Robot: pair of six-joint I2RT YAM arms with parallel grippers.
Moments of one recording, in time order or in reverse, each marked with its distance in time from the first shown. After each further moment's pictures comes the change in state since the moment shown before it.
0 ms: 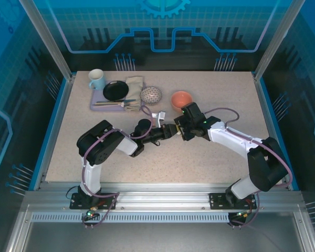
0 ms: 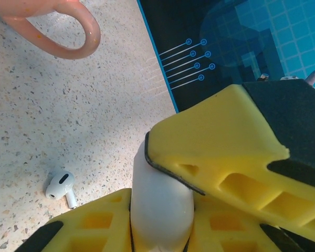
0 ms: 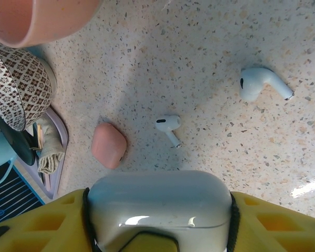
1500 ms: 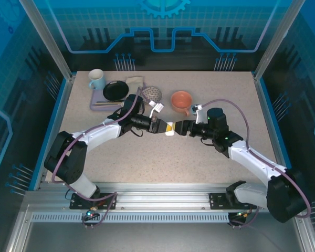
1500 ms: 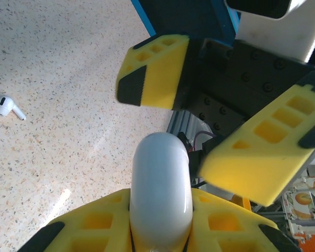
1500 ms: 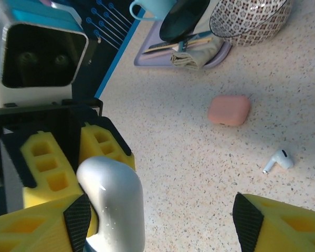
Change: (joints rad) left arm 0.172 -0.380 0.257 -1.113 0.560 0.552; right arm -0.137 -0.329 -0.316 0.456 -0.497 -1.066
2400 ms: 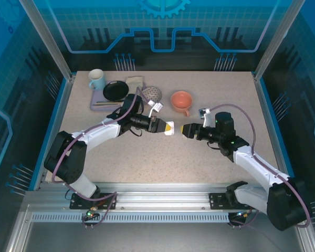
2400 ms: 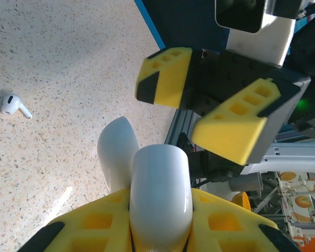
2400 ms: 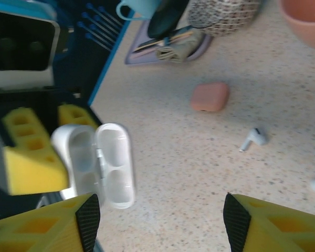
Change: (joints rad) left arm 0.012 0.000 0.006 -0.018 0.000 0.004; right arm -0.107 -0.092 -0.093 -0.011 -0.097 0.002
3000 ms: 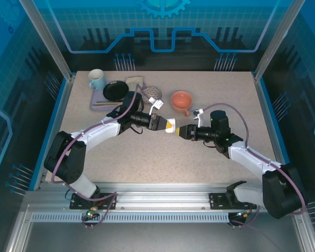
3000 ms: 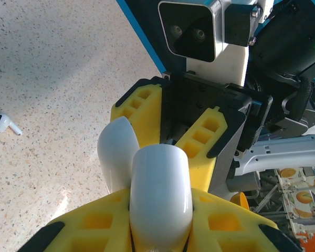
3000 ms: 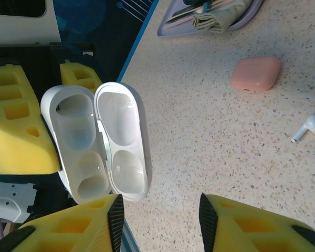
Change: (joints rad) left arm 0.000 0.000 0.031 0.017 0.019 -0.001; right arm 0.026 0.130 0.016 0.100 -0.143 0.021
